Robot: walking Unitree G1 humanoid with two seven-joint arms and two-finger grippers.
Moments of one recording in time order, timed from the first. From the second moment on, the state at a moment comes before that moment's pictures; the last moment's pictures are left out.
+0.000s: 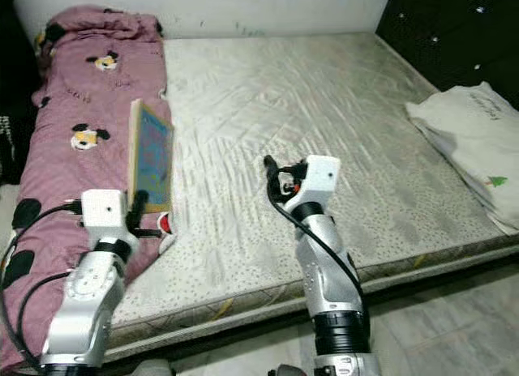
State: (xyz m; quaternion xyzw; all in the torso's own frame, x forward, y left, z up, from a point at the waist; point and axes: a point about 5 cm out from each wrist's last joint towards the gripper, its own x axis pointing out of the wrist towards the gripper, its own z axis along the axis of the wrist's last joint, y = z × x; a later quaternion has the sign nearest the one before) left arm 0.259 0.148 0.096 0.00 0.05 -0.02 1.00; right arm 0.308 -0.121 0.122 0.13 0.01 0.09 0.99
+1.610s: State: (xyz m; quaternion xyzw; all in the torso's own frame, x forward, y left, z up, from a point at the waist) left arm 0.262 0.144 0.096 -0.01 0.05 -0.01 1.00; right arm 0.310 -0.115 0.122 0.10 0.00 0.11 0.99
